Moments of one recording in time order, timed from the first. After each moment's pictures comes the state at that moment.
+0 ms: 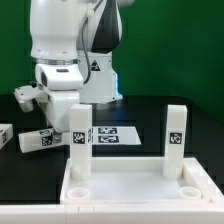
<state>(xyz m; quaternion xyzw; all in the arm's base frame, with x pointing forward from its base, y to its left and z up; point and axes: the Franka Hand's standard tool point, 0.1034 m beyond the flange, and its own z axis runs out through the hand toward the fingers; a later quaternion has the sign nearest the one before) 0.403 -0.103 0.026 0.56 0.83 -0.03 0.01</state>
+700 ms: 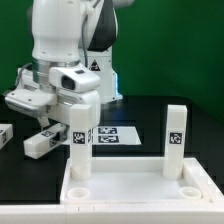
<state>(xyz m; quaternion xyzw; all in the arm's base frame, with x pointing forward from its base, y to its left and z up) 0.396 -0.097 0.021 0.30 0.95 -0.05 -0.03</state>
